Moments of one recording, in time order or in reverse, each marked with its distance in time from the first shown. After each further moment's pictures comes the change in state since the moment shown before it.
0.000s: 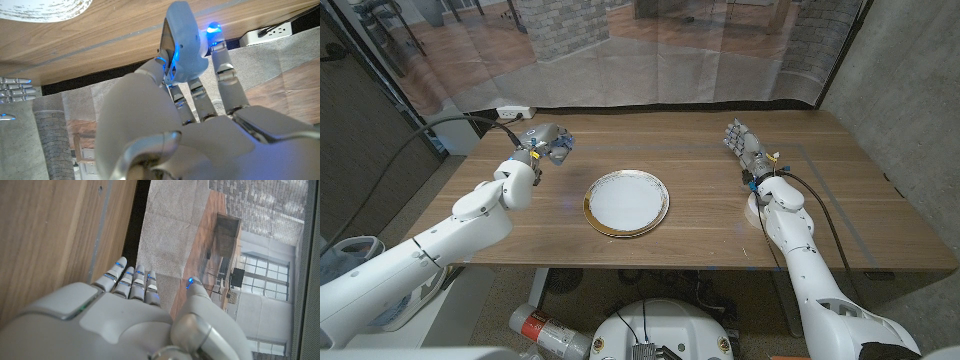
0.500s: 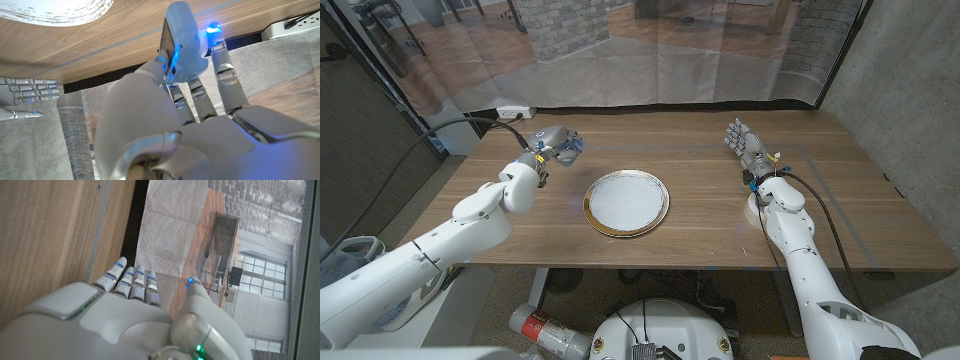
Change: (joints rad) left arm 0.018 -0.002 -0.009 0.015 0.023 -0.109 -0.008; left_hand 0.000 0.000 0.000 0.000 -0.003 0.005 -0.005 0.000 0.000 0.002 -0.002 -0.007 0.008 0.000 0.000 -0.004 0.009 -0.007 0.001 0.004 0.000; right arm -0.013 0.002 0.000 -0.022 0.002 0.000 -0.008; right_hand 0.000 0.000 0.000 0.000 0.000 0.000 0.000 0.000 0.000 0.000 0.000 0.000 0.000 0.000 0.000 0.000 0.000 0.000 0.000 -0.004 0.000
